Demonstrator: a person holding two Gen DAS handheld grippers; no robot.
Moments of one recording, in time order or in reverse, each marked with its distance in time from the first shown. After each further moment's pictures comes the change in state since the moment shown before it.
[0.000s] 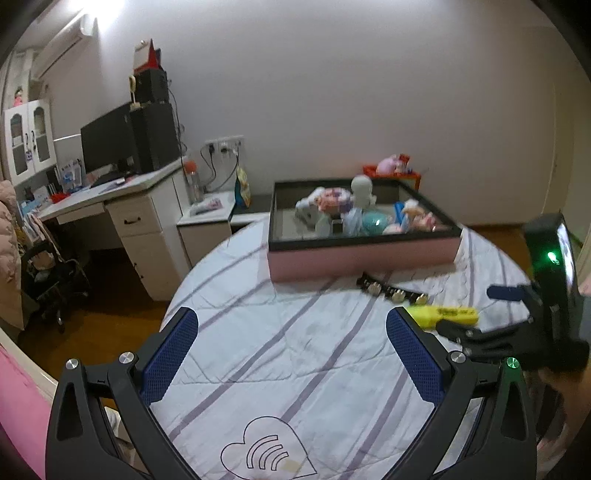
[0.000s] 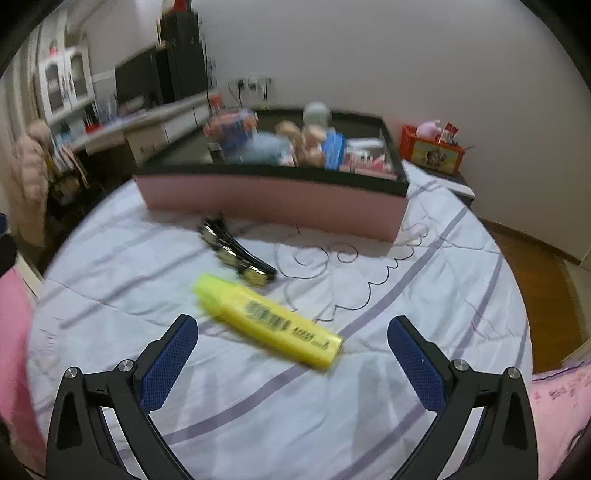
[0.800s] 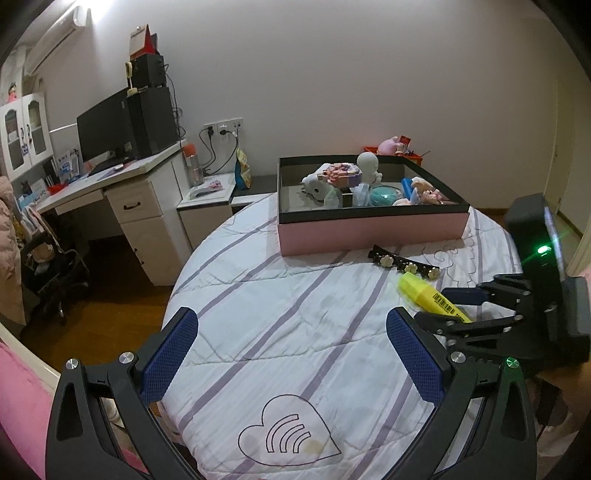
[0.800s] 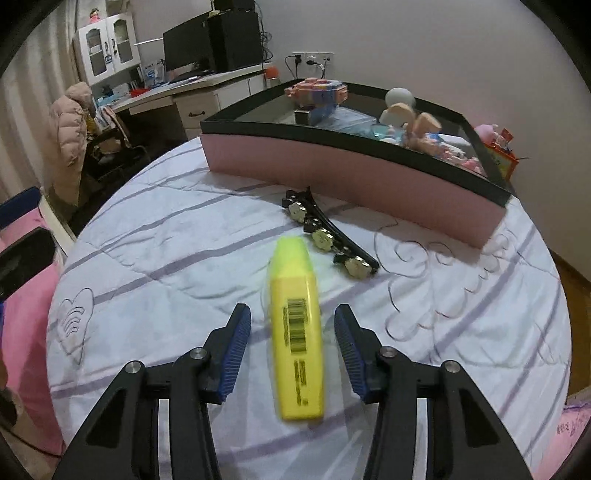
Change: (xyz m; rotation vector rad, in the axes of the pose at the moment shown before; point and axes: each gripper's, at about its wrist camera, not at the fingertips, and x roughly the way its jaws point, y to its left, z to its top) left arm 0.002 0.013 -0.012 0.005 0.063 -0.005; right arm 0.008 0.052 -0.004 -0.134 0.084 0.147
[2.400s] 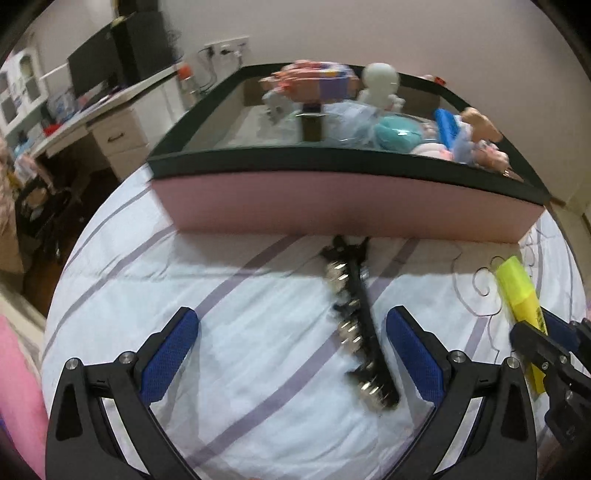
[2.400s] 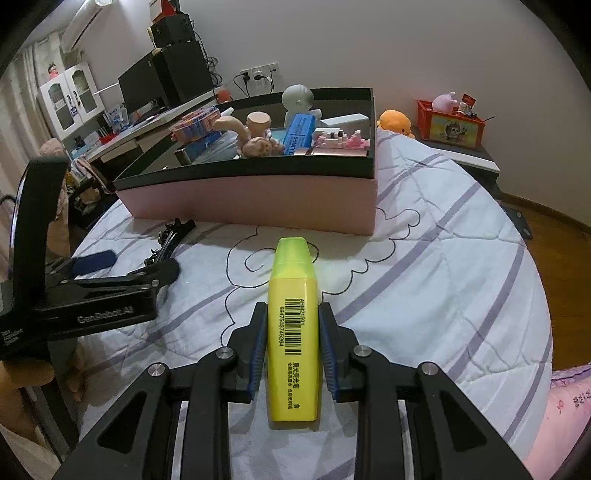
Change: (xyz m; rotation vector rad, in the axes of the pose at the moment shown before) left arm 0.158 -0.085 0.029 -0.086 0.314 0.056; right arm -0.007 -0.107 -0.005 0.207 -0.060 0.016
